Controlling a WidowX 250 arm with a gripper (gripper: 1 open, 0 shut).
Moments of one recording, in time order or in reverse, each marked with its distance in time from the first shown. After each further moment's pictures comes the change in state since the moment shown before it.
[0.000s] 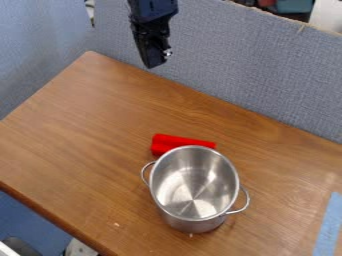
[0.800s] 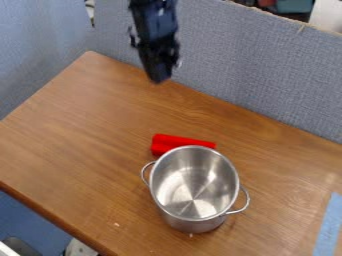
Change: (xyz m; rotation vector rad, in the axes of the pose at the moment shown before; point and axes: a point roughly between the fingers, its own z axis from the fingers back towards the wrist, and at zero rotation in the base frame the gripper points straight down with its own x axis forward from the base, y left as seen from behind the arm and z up) arm 0.016 0.022 -0.025 -0.082 0.015 0.291
